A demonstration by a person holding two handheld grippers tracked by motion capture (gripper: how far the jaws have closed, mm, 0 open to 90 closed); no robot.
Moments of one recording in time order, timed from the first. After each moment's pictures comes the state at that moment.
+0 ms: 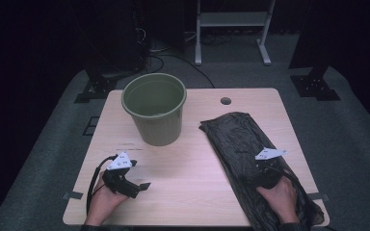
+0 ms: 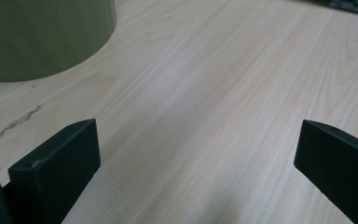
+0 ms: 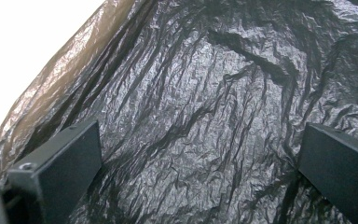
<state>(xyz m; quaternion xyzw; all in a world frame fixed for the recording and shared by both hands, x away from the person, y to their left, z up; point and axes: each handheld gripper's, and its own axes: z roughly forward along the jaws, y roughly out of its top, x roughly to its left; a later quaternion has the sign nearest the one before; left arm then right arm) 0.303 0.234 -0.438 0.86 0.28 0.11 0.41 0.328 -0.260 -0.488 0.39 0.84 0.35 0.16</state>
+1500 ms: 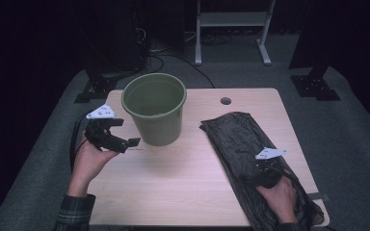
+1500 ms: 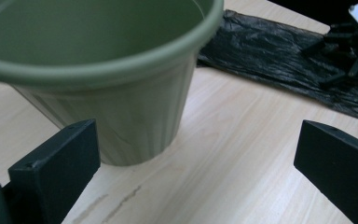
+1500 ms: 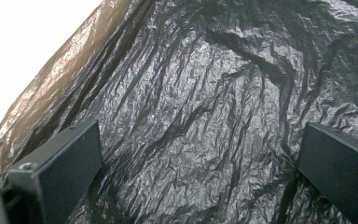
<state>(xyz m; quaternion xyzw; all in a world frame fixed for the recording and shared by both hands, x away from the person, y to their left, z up) 0.358 0.245 -0.305 0.83 0.32 0.15 0.43 0.329 -0.261 -0.488 0.40 0.83 0.35 0.16</state>
